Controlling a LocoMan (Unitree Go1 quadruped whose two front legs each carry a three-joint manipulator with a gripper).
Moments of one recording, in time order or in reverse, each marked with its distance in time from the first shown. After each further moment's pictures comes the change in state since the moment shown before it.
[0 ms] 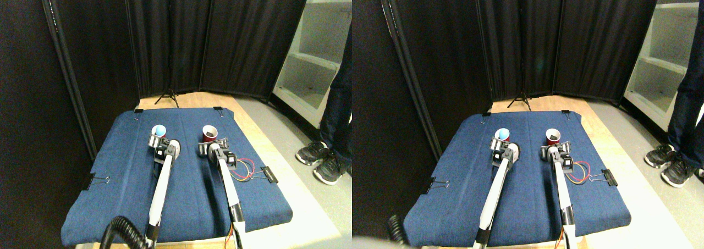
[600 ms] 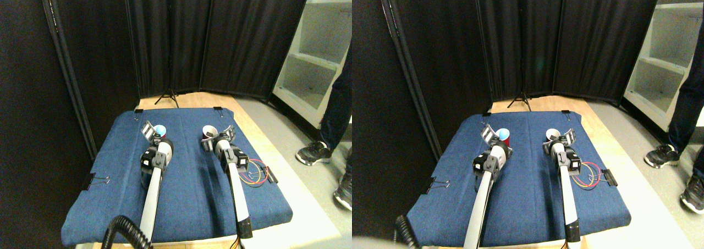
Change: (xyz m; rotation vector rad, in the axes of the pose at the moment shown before) right arm -0.053 0.036 0.004 -0.274 -0.070 0.153; left arm -0.065 -0.022 0.035 0.369 0.015 -0.248
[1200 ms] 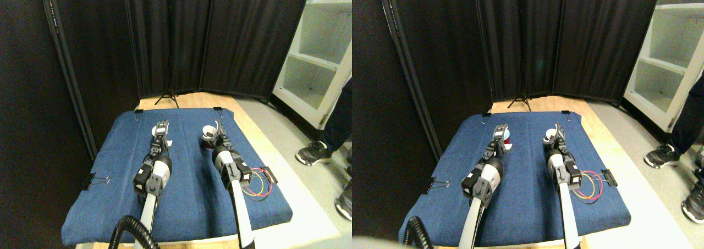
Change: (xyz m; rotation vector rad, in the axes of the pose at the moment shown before) right arm -0.034 0.024 -0.014 -0.358 -0.008 0.208; left arm -0.051 -0.032 -0.002 0.648 -0.009 -0.450
